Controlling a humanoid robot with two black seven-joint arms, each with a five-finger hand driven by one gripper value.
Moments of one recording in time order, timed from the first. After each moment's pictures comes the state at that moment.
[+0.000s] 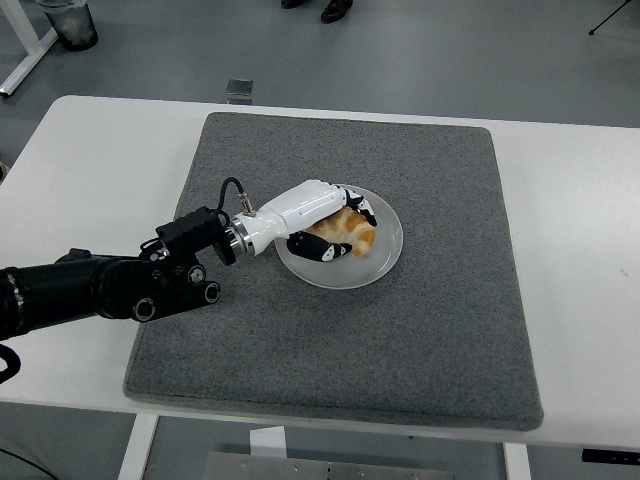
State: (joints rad) left arm -0.96 0.27 0.05 -0.94 1.17 0.50 -0.48; right arm 0.04 0.00 0.00 0.17 0.07 0.07 -0.03
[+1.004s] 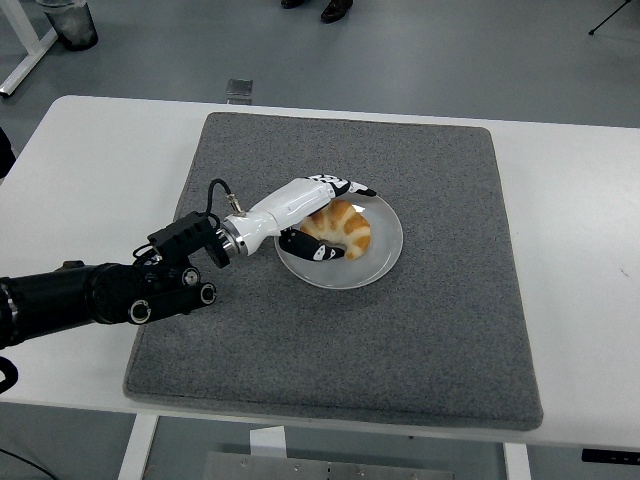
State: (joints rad) left arm -0.92 0.28 0.00 -0.95 1.11 0.50 -0.48; right arm 0.04 0.00 0.00 0.17 0.07 0.07 -0.03
